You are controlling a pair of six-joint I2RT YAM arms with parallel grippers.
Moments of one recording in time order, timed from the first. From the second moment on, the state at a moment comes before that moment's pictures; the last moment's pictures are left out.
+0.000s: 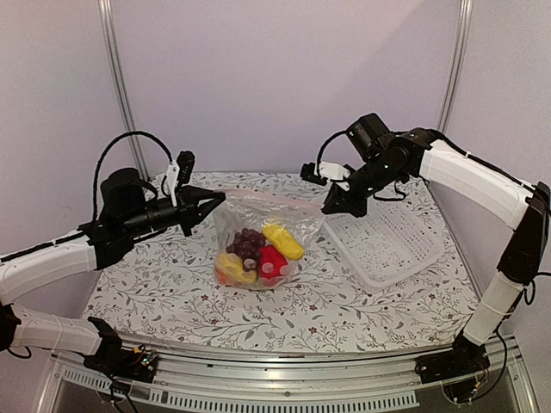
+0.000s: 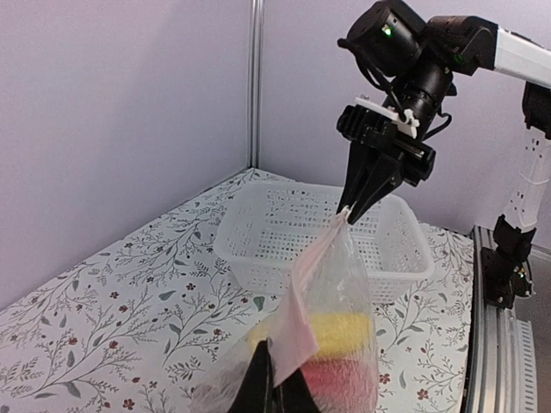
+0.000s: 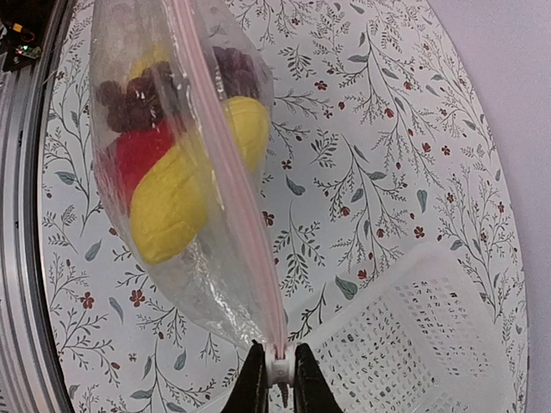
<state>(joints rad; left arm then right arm) -0.57 1.09 0.70 0.32 0.43 -0.02 0.68 1.71 1.67 -0.93 -0.26 -0.67</state>
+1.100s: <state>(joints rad) -0.36 1.32 0.71 0.58 0.65 -0.14 0.63 1.83 1.71 -0.82 -0.37 -0.65</state>
